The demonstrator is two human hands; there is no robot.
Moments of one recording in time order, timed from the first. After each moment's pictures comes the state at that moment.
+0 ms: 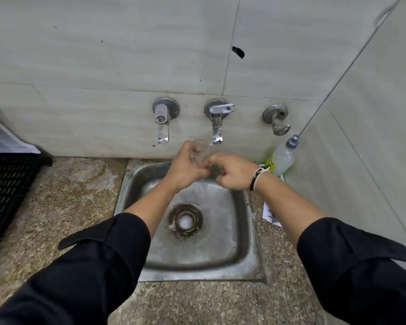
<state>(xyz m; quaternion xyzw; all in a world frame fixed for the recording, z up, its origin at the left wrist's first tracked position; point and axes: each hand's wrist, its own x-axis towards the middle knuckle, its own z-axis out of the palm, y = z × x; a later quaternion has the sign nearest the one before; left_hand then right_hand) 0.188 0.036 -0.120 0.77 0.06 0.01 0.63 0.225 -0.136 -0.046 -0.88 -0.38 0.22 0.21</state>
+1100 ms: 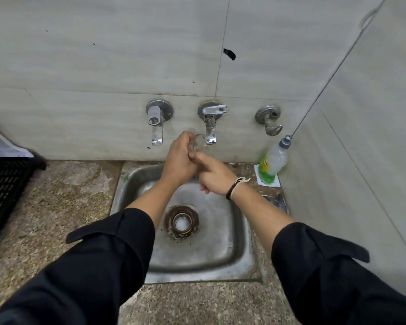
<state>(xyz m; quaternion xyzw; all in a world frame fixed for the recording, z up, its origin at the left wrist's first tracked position) 0.194 0.032 -0.094 0.86 0.03 0.15 0.48 0.200 -0.114 -0.064 -0.83 -0.24 0.23 0.44</state>
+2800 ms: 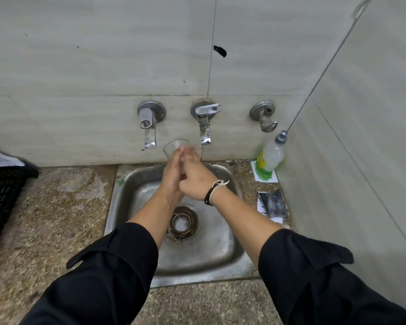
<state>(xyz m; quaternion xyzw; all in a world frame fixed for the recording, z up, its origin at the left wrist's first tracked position) 0.191 0.013 -0.125 0.40 0.19 -0.01 0.90 0.189 -0.074 -0.060 -0.91 -0.20 0.21 0.30</state>
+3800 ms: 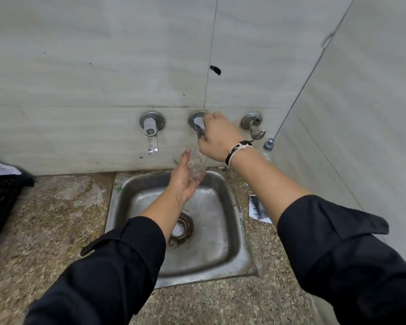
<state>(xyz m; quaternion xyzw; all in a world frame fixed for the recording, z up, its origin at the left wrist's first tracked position) 0.195 -0.001 -0.105 0.39 0.23 -0.06 0.89 0.223 -0.106 0.051 -0.96 -0.22 -0.05 0.14</state>
